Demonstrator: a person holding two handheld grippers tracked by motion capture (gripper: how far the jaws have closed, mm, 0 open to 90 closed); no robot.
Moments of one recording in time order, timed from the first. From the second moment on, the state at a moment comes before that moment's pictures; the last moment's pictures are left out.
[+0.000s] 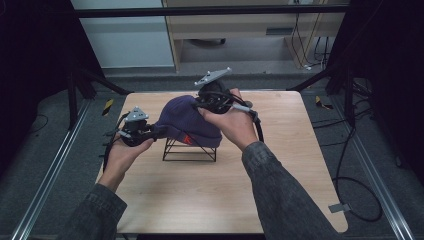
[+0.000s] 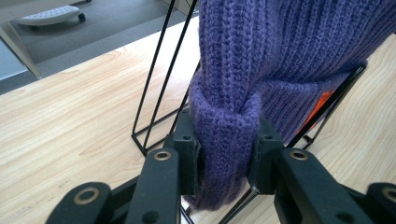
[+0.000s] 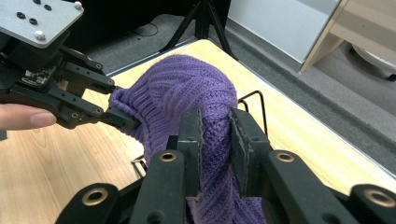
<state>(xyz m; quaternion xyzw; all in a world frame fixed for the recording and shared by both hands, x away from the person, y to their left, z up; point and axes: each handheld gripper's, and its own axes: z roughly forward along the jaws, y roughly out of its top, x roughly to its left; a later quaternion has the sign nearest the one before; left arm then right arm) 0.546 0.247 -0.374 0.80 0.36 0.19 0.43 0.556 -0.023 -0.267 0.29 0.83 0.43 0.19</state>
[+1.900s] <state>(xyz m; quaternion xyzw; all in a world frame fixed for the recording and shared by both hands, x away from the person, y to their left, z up) 0.521 0.284 -0.439 0.76 0.43 0.19 0.44 0.558 0.023 -0.310 0.26 0.88 0.36 0.17</state>
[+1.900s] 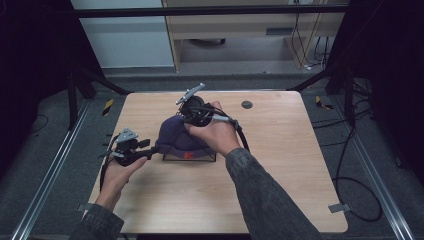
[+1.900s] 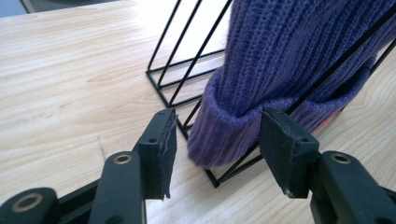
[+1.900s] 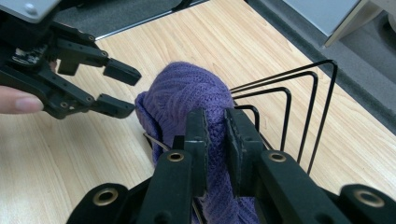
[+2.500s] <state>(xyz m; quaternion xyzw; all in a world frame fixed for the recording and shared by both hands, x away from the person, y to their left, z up) 0.518 0.301 -0.461 0.78 0.46 0.25 0.34 0.553 0.012 -0.301 0.28 0.86 0.39 0.17</state>
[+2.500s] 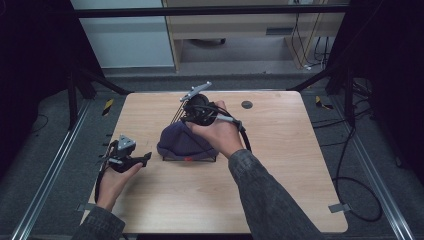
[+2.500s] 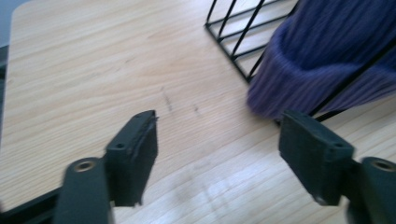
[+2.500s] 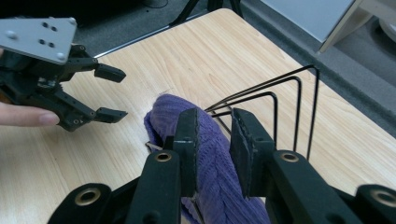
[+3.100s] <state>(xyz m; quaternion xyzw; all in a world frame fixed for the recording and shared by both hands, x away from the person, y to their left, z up) 0.520 0.309 -0.469 0.78 0.47 0.25 0.32 0.552 -0.014 -0.294 0.31 0.84 0.40 0.19</state>
